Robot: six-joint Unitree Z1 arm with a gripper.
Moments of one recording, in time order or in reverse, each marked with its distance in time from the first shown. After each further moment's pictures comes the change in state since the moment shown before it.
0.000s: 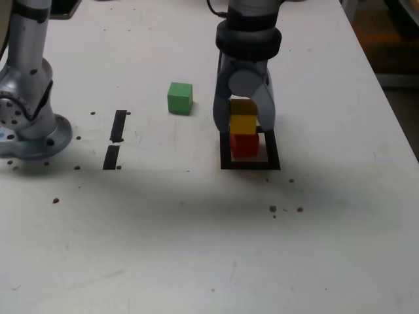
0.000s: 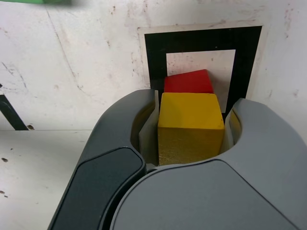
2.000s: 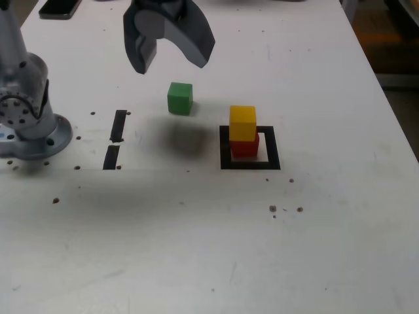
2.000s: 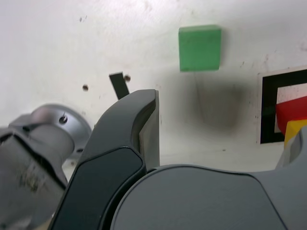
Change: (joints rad) arm 0.175 -0.349 0.240 0.130 0.169 0.335
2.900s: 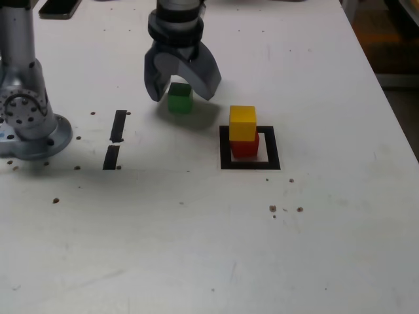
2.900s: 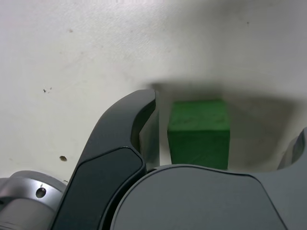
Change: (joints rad) arm 0.178 0.188 0.211 -0.370 0.006 0.211
